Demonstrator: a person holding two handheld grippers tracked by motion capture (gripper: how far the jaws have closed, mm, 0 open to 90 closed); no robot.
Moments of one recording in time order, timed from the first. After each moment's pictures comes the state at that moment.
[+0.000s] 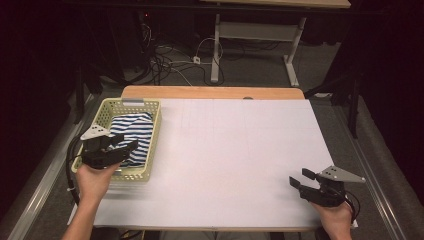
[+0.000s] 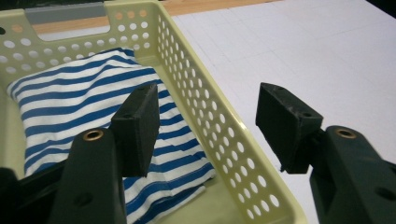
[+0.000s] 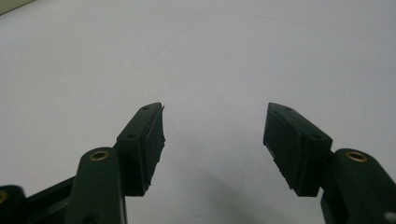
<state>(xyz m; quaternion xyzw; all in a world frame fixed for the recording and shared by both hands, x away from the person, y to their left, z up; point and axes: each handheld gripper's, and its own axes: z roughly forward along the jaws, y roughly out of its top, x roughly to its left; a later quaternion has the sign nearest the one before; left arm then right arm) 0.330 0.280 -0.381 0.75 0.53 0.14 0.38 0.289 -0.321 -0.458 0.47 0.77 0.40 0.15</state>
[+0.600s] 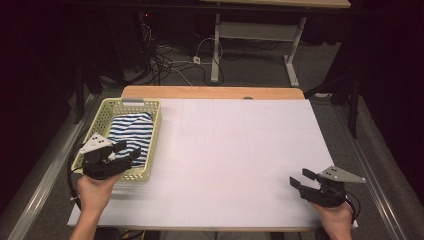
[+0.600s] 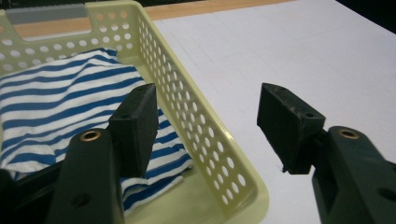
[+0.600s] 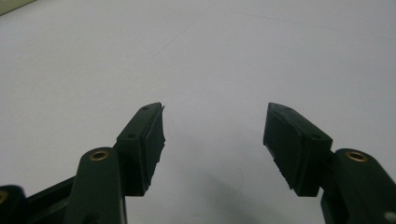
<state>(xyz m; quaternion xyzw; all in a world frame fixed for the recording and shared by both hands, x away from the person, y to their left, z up) 0.305 0.270 -0.384 0.75 0.51 0.15 0.40 0.288 -0.322 -0.457 0.47 0.77 0.40 0.16</state>
